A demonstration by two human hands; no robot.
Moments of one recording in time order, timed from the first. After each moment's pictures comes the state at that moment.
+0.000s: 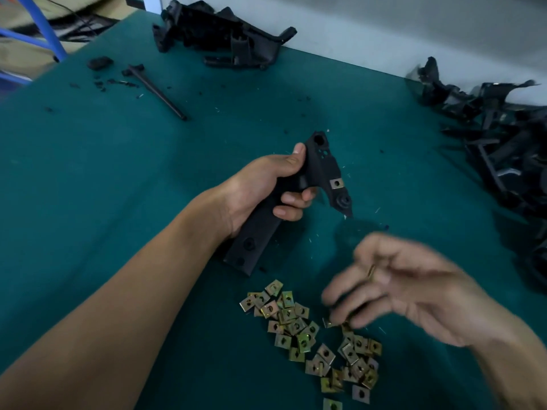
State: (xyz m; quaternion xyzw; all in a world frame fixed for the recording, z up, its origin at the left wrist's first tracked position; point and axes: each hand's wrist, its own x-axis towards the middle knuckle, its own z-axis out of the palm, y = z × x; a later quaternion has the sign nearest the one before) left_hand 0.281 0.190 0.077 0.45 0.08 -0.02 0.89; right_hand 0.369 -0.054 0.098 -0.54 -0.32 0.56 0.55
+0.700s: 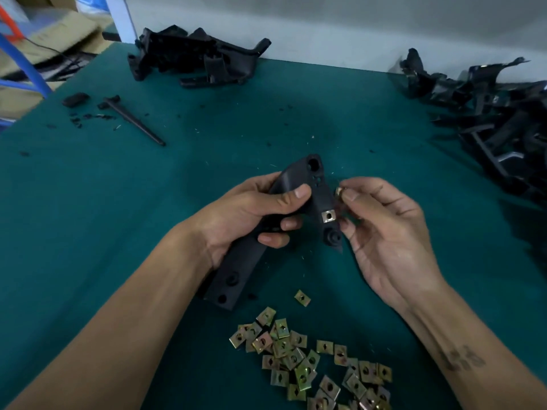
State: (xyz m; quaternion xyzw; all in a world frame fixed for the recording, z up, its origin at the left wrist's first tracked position) left_hand 0.279 0.192 0.069 0.51 0.03 -0.04 0.86; right_hand 0.371 0.016 0.076 -0.50 -0.18 0.28 0.80
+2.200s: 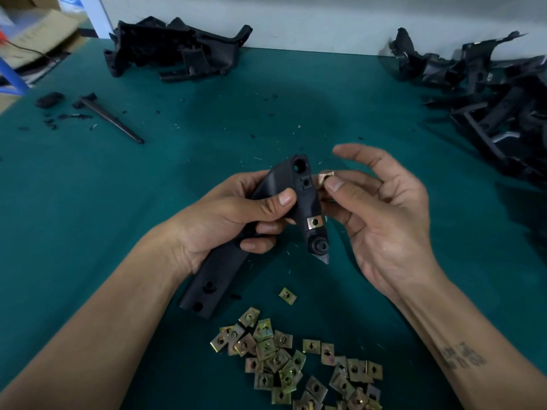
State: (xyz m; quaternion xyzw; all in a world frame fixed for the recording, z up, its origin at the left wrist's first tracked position) left_hand 0.278 0.187 0.070 0.54 0.00 -0.05 0.84; right_hand 0.371 0.017 0.087 -0.51 -0.21 0.23 0.80
